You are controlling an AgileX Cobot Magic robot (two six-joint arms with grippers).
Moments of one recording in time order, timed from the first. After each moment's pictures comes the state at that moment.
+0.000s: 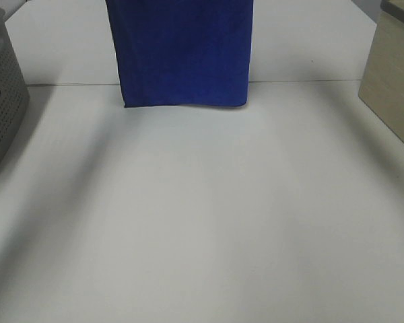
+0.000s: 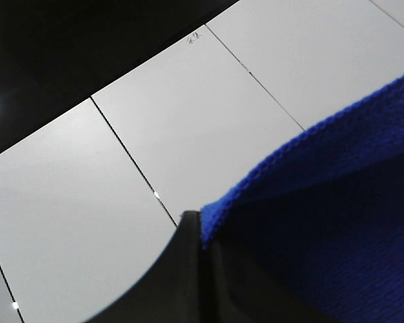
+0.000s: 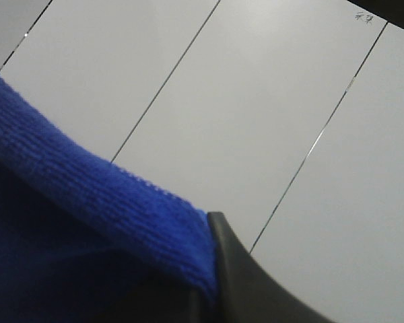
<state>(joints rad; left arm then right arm) -0.20 2.45 -2.67 0.30 -0.40 0.37 0.30 2.19 -2.27 -0.24 -0.32 -0.30</state>
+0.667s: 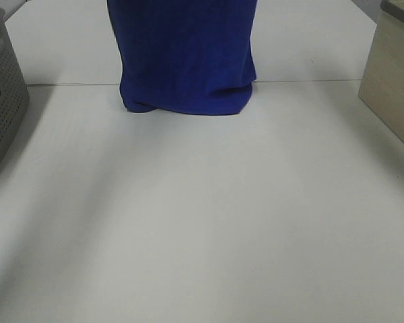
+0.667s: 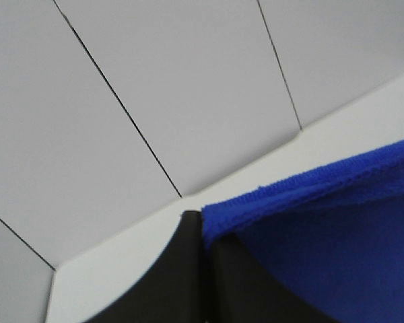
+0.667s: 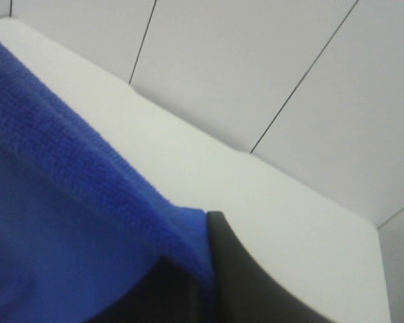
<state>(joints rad) -0.30 2.24 -2.67 0.17 0.69 0.23 0.31 2.04 -2.27 -0.06 0.59 -0.29</state>
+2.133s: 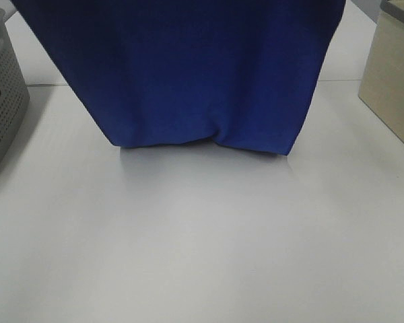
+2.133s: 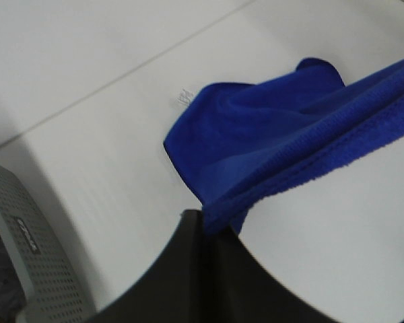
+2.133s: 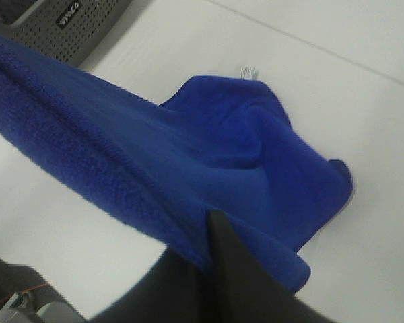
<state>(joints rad) -0.31 1.45 -1.73 -0.13 1.21 0.22 0.32 1.47 -1.70 0.38 1.20 -0.22</state>
